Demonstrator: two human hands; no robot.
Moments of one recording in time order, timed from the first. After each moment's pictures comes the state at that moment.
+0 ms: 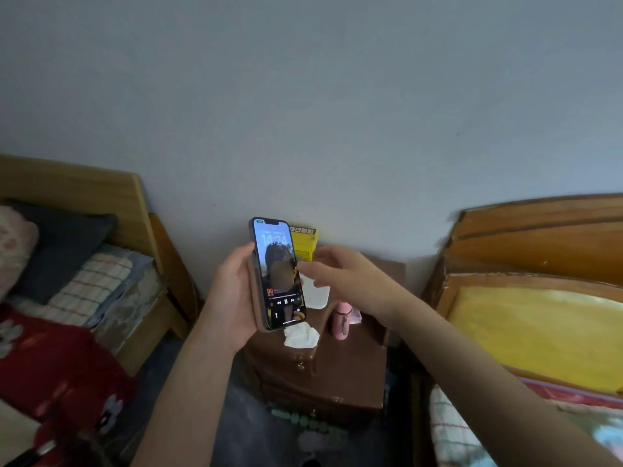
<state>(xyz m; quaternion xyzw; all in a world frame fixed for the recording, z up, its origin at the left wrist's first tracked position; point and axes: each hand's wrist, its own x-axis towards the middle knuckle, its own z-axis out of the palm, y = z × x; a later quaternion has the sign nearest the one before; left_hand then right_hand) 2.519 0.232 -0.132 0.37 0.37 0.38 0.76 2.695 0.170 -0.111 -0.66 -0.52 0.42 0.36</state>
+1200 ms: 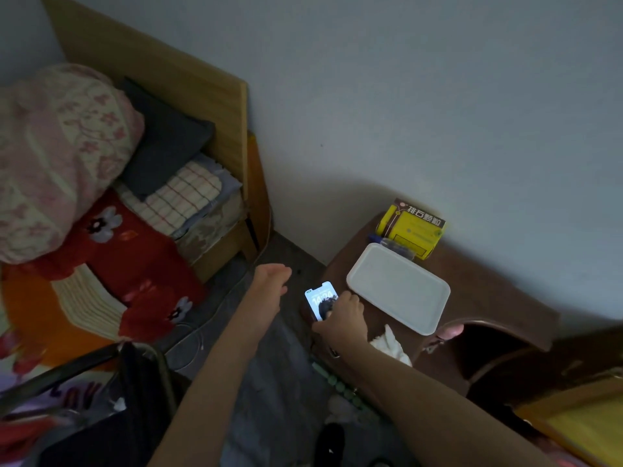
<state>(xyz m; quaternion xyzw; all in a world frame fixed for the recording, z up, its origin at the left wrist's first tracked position) 2.408 0.369 -0.258 0.33 0.67 0.33 0.58 2.553 0.378 -0.383 -0.76 -0.53 0.36 0.06</state>
